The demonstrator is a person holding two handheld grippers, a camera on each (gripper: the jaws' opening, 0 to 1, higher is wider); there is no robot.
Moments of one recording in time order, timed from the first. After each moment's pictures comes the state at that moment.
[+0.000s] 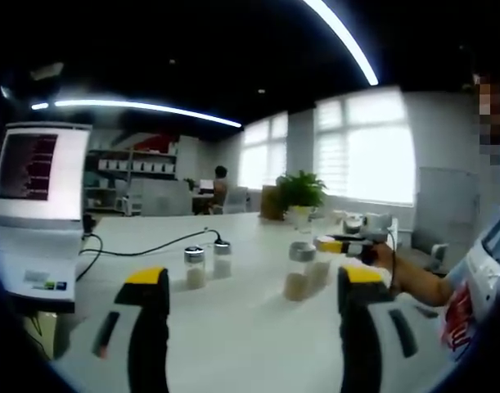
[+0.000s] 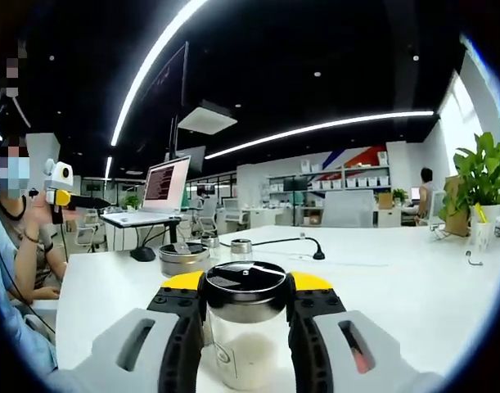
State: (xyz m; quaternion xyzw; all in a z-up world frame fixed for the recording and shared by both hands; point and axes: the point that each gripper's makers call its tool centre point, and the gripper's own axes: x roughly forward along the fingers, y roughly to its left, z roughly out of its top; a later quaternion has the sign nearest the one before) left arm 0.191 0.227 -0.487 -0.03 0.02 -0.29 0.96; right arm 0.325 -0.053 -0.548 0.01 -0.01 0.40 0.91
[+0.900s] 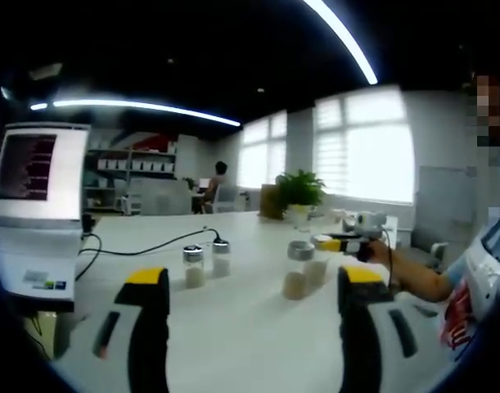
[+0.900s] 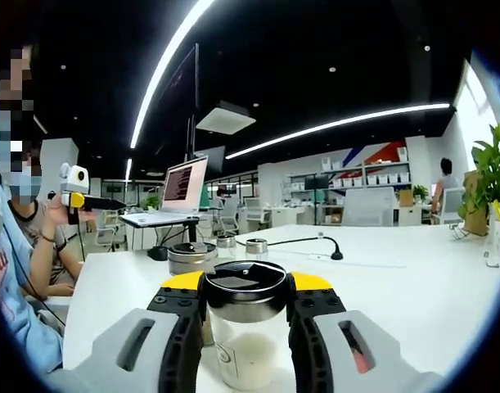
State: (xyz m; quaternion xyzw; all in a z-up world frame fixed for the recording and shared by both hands) left arm 0.188 0.224 -0.487 -0.03 0.02 -0.29 0.96; right arm 0.325 -0.047 -0.548 0.02 -0.01 0.46 0.89
